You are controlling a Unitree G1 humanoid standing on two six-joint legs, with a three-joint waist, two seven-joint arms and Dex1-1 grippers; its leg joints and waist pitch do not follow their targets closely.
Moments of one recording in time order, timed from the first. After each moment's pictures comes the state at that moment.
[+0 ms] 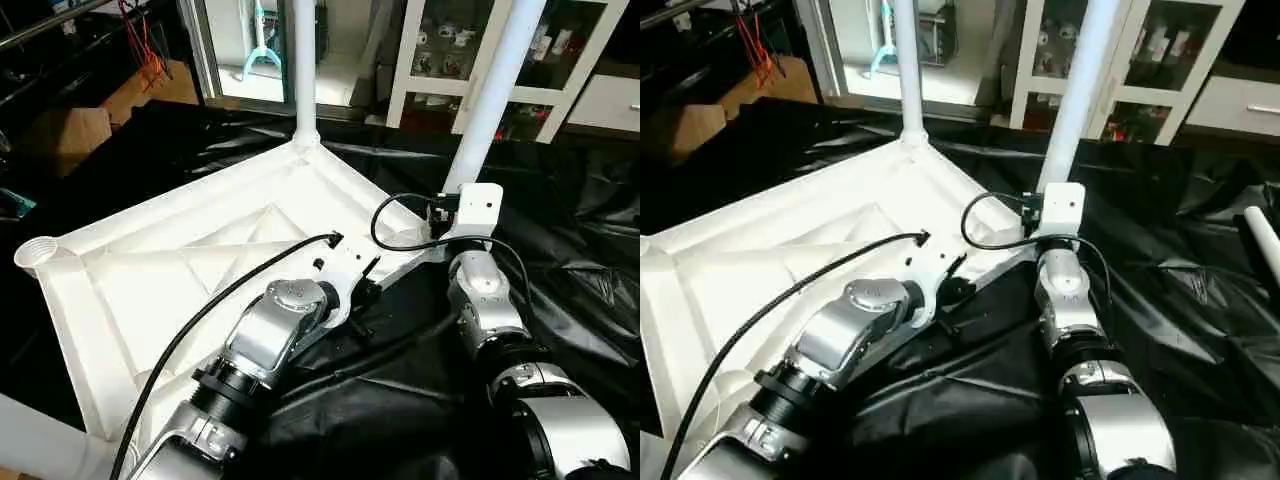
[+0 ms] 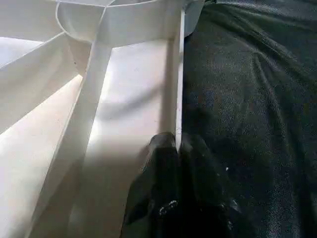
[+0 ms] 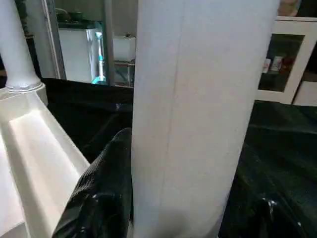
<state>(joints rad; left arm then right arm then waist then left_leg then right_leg) -0.53 0.01 -0.33 0.28 -0.01 0.65 -0.47 -0.70 -0.12 -0.09 1.05 0.09 -0.38 -0.02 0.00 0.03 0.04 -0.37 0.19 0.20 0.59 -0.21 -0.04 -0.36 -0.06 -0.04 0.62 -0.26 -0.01</state>
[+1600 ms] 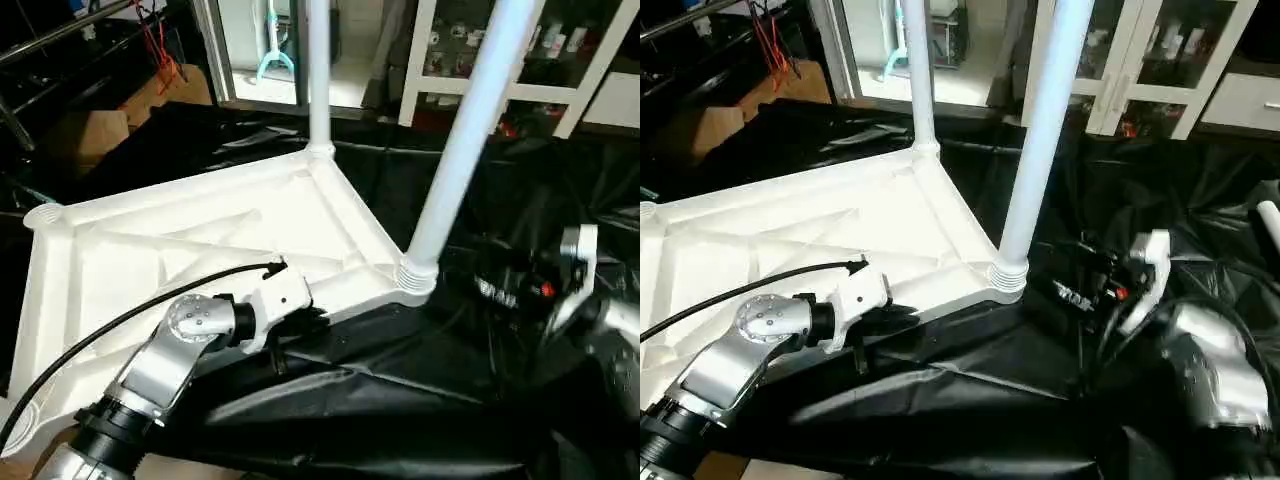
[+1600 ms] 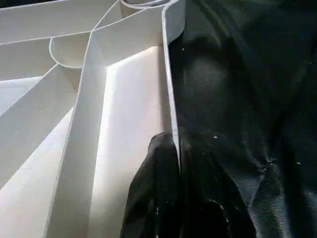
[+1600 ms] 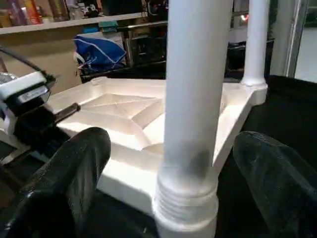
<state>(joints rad) -0.33 0.41 -0.37 0.11 -0.03 0.23 -0.92 -0.28 -0.56 -0.11 0.37 0.61 0.08 1.16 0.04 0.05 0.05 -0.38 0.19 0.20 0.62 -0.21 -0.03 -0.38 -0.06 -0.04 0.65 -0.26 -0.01</state>
